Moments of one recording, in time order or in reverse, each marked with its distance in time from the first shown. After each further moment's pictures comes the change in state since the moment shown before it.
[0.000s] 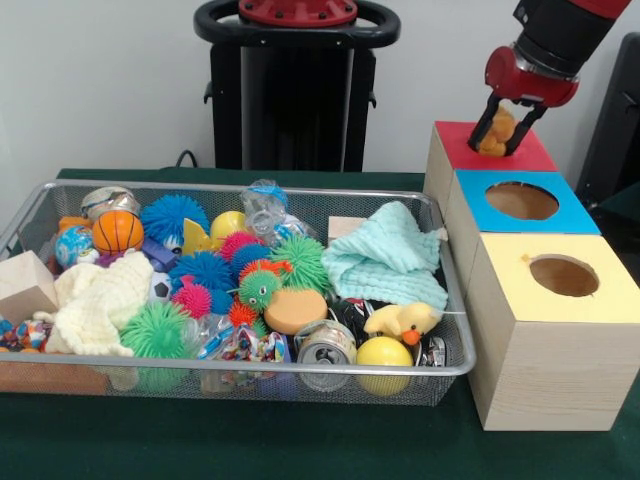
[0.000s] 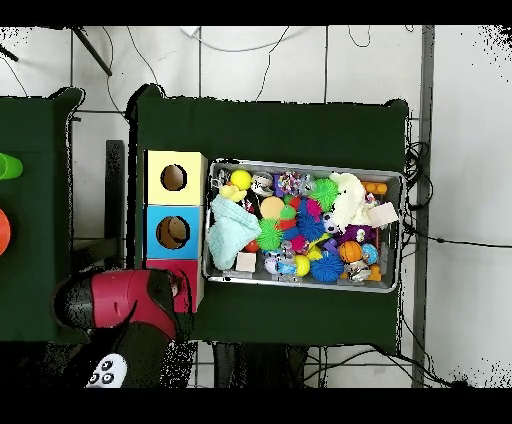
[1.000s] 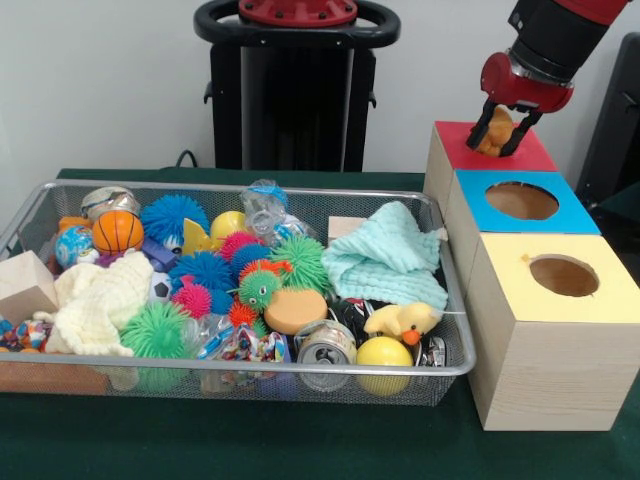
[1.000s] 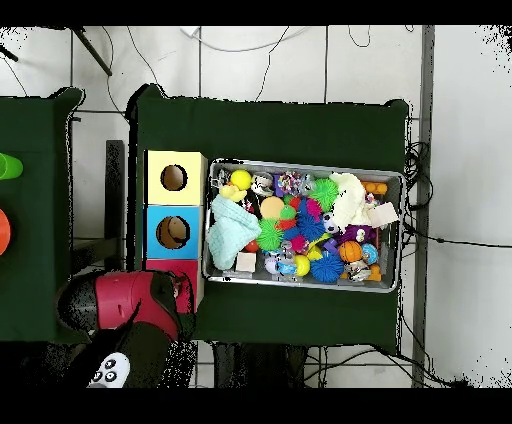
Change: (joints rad) arm 0.000 0.013 0.000 0.017 0.000 -0.053 0.000
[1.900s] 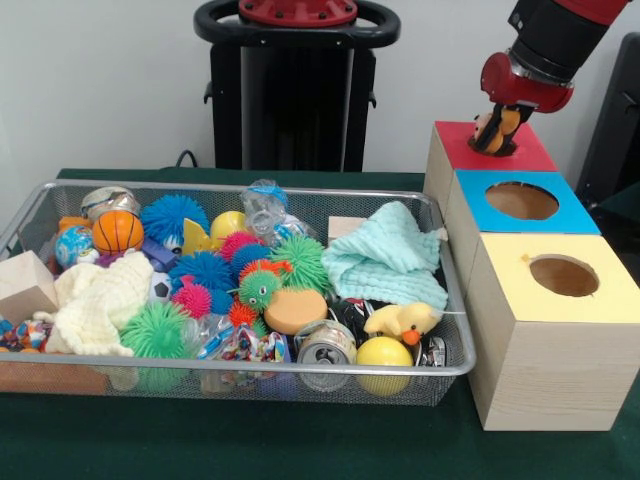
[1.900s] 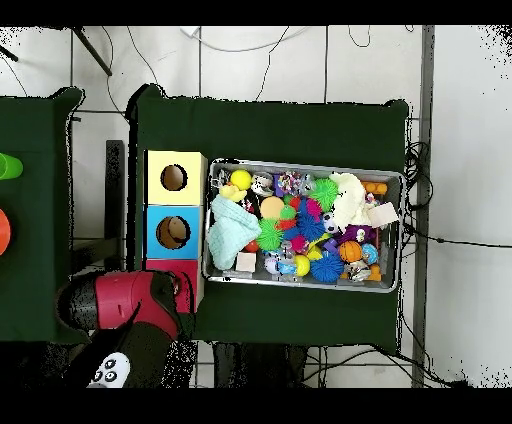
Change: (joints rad) arm 0.000 0.000 0.000 0.000 0.000 0.000 0.000
